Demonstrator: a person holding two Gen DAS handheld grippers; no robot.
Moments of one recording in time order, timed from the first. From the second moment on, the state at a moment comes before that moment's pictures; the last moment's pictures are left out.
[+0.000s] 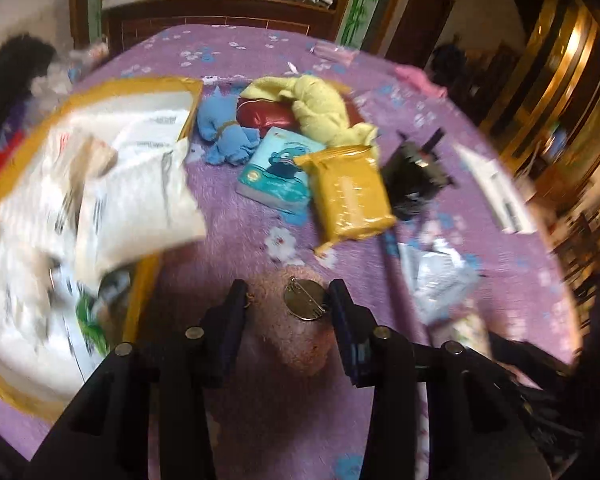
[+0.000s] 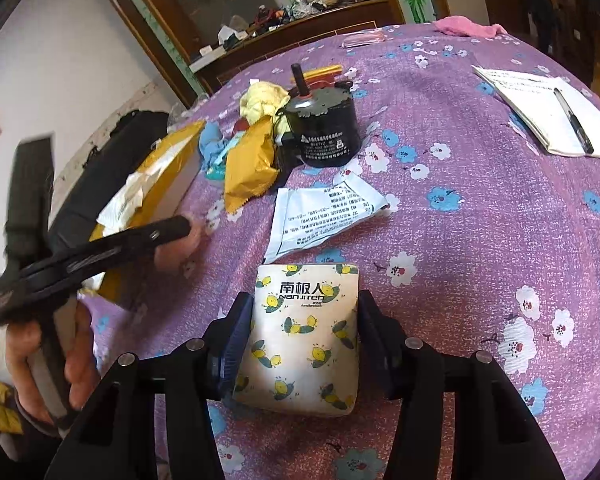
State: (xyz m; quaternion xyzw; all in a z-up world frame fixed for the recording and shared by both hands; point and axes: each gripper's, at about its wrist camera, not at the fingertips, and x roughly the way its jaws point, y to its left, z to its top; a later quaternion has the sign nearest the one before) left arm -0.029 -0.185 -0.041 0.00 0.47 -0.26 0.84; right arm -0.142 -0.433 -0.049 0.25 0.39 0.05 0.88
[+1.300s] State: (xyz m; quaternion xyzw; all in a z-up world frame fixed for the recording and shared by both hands) left arm 0.016 -0.002 -0.037 -0.10 0.45 -0.13 0.88; right arm 0.000 -0.198 0.005 0.09 0.37 0.24 0.89
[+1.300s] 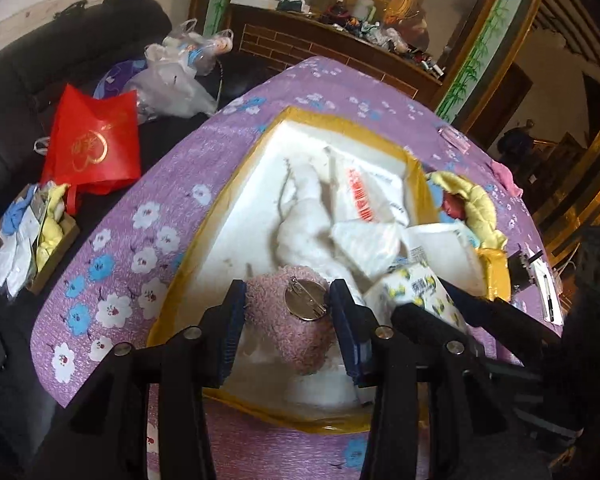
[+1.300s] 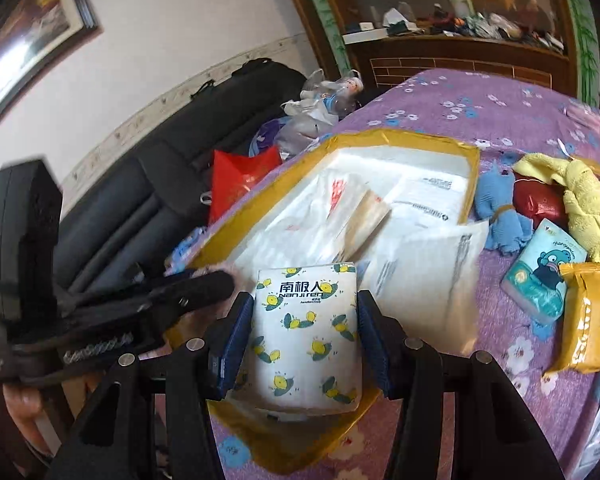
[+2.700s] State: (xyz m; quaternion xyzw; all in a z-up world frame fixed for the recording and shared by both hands) left arm -0.032 -0.170 -0.009 -0.05 0.43 -0.31 0.85; right arm -0.079 -0.470 -0.062 0.32 0.40 0.06 0.86
